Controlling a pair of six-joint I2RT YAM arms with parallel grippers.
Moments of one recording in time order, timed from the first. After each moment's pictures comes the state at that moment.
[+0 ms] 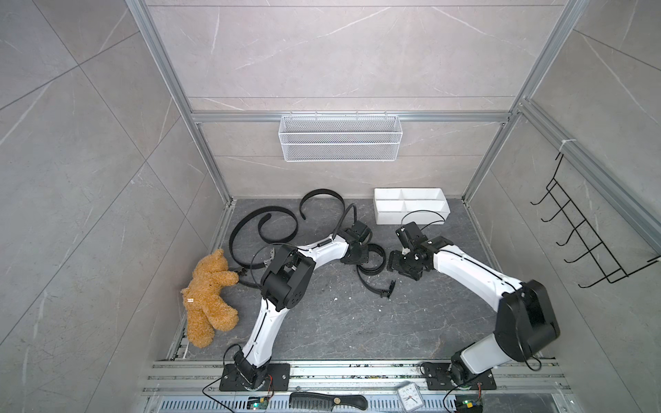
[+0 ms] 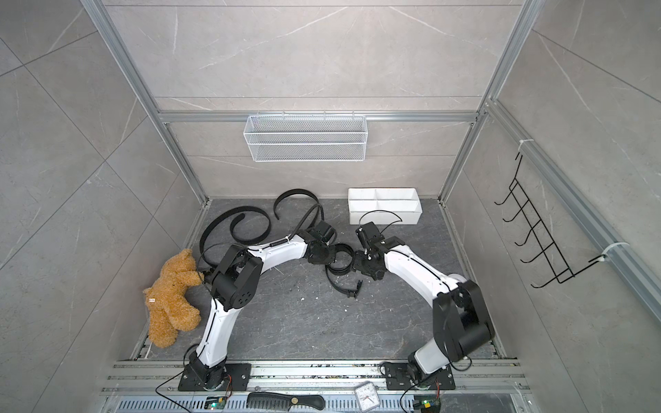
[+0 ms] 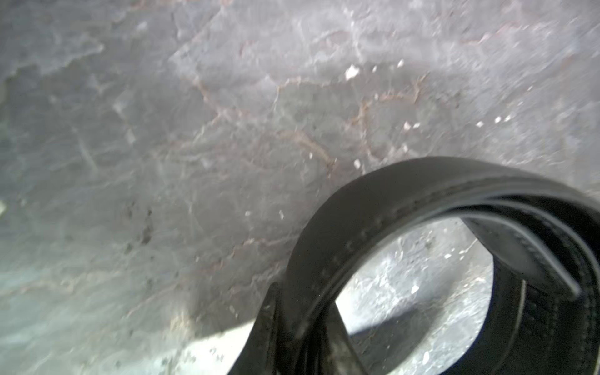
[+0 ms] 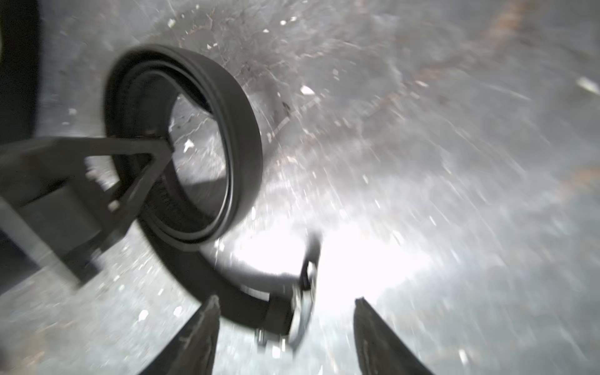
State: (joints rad) left arm -0.75 2.22 1.68 -0.62 0.01 -0.58; right arm 0.46 1.49 1.10 -0.79 -0.03 0.73
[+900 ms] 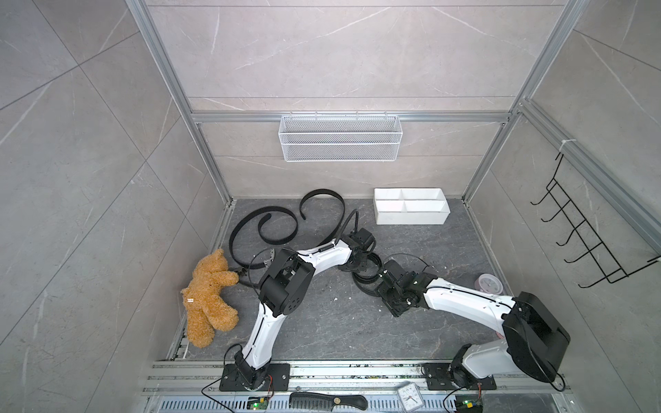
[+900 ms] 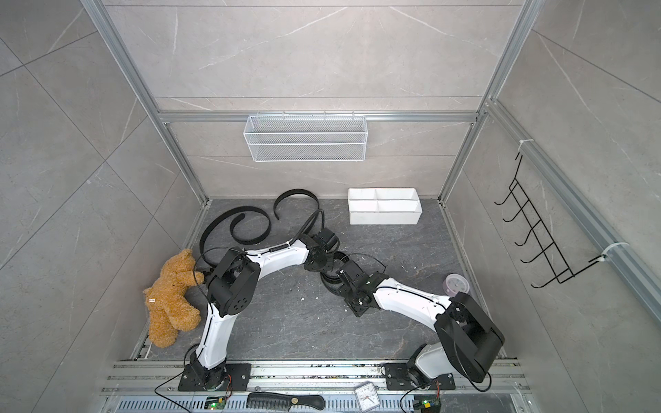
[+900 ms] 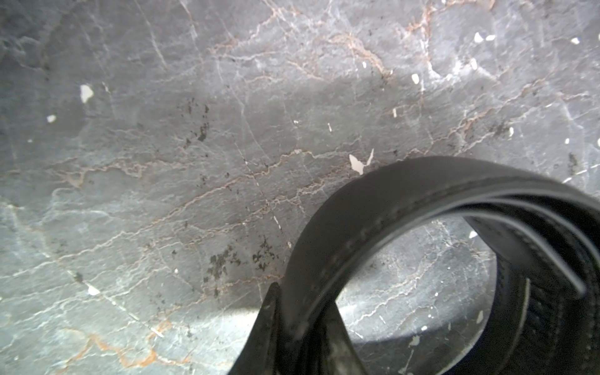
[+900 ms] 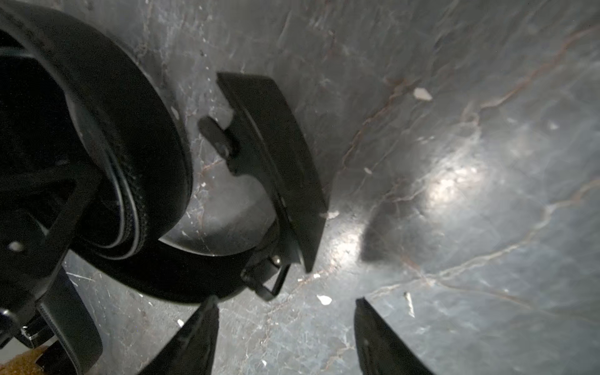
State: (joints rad) left arm -0.80 2.16 1.60 -0.70 -0.12 -0.62; right arm 0.75 1.46 0.78 -0.50 0.04 1.58
